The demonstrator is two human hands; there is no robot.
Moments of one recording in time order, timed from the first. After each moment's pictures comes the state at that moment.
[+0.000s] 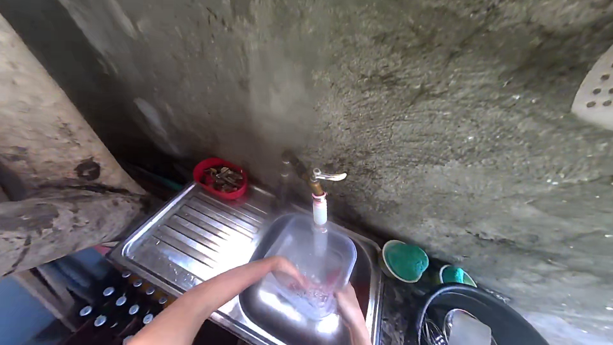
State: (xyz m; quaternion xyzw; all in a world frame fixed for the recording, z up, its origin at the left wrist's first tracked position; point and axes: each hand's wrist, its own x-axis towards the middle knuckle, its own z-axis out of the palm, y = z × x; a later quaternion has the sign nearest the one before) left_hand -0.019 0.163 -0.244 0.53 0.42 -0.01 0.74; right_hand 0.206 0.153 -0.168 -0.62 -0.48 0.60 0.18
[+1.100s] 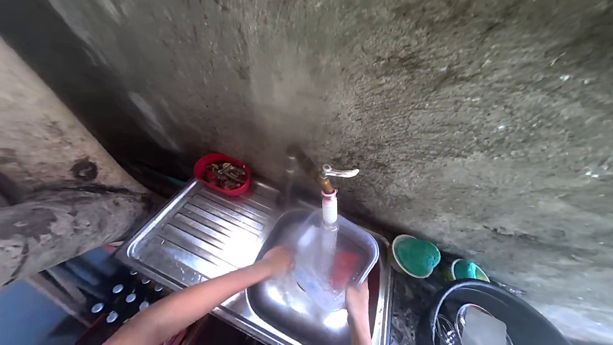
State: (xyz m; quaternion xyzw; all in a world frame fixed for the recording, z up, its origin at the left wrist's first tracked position) left_hand -0.042 0.123 -0.215 0.70 0.63 -0.05 0.33; right_hand 0.190 0.143 -0.175 -0.67 -0.49 0.47 0.29
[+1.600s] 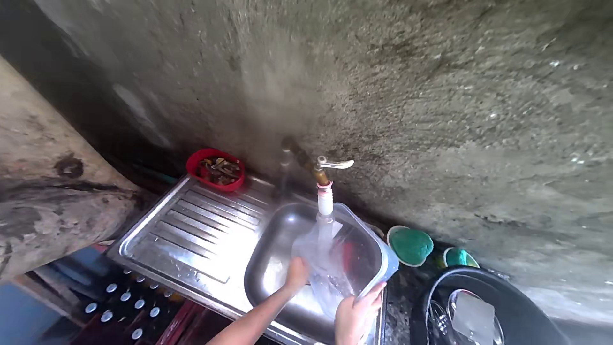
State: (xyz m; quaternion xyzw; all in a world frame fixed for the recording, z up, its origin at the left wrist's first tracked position) left_hand 0.050 0.123 -0.236 0.30 0.76 0.28 0.51; right_hand 0.178 0.090 -0.150 -0.77 -0.51 0.21 0.31
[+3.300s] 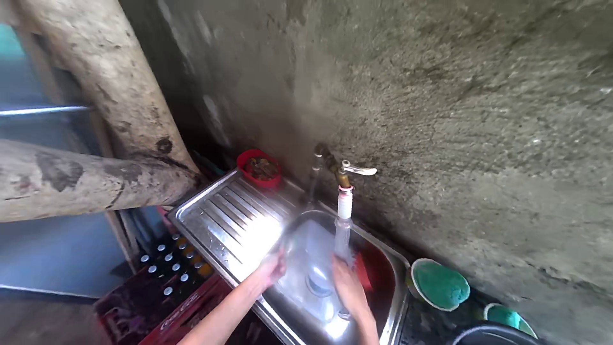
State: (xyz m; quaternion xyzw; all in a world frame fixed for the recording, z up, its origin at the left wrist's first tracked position) left_hand -0.014 0.066 -0.196 -0.14 0.58 0.59 0.54; right_hand 0.184 0.175 -0.158 -0.39 -0.83 0.39 0.03
